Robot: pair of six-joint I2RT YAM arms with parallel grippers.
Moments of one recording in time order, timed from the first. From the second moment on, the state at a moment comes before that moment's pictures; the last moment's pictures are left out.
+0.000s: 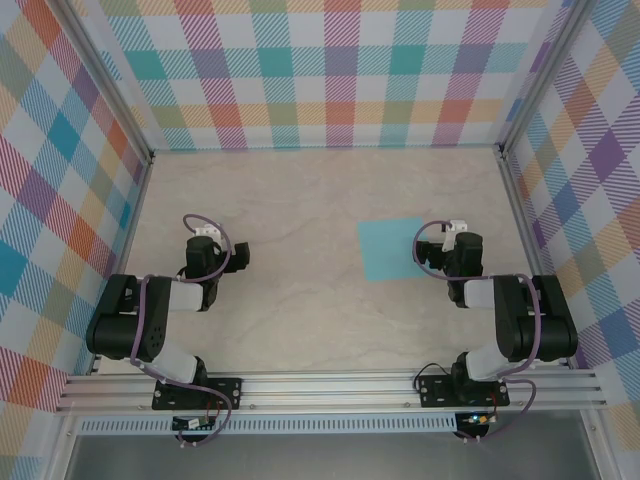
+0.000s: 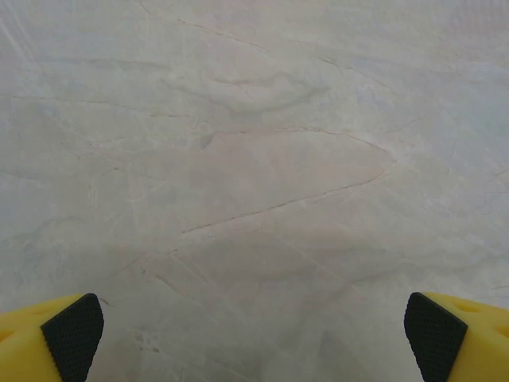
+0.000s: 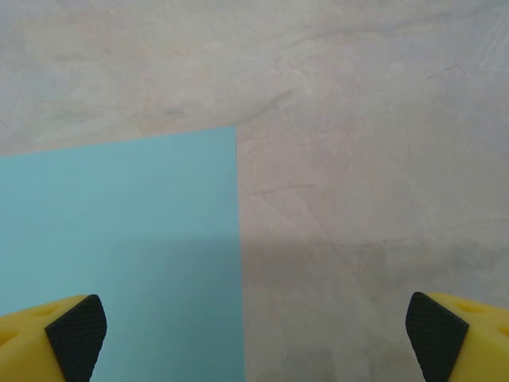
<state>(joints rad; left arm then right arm) -0.06 1.55 0.40 0.61 -0.04 -0.13 0.01 1.51 0.39 0.59 -0.10 0.07</state>
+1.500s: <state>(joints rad) -0.05 0.87 0.51 0.15 -0.04 -0.28 0.03 1.07 0.68 -0.21 -0.10 0.37</state>
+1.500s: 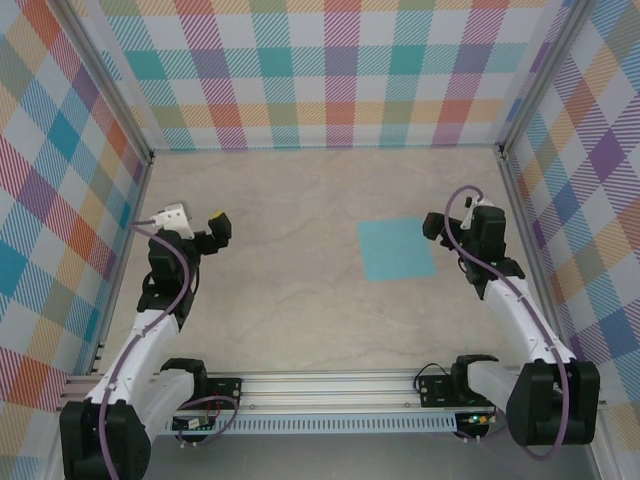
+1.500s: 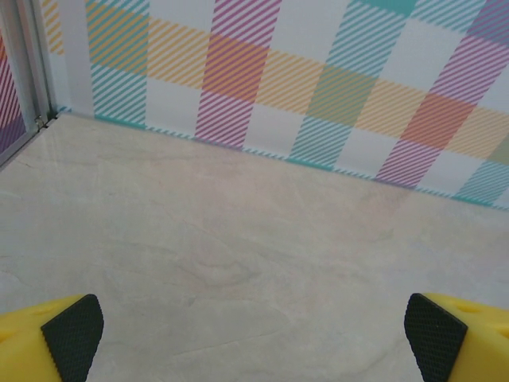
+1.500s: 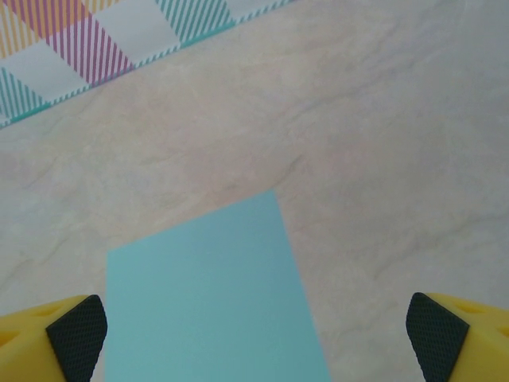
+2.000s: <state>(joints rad) -0.04 0.83 0.66 -0.30 -0.02 -0.61 0.04 1.13 0.64 -0.42 -0.59 0.50</state>
